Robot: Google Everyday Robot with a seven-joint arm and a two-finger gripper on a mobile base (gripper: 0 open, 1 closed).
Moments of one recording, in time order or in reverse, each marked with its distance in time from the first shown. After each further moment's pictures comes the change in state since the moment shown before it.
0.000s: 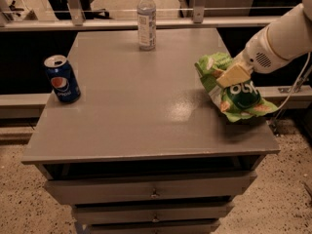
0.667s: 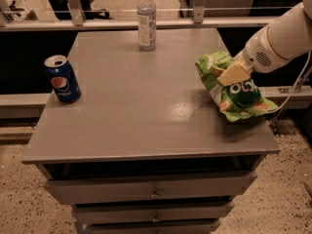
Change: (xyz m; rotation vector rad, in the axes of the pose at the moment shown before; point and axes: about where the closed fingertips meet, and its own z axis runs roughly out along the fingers) arm -0.003 0.000 -0.002 0.001 -0.005 -0.005
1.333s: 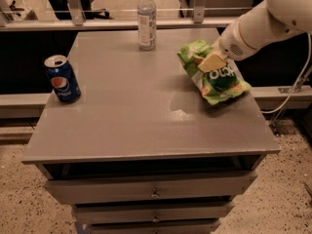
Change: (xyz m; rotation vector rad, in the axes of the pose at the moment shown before) arm -0.051 -0.030 0.051 0.014 -0.077 -0.131
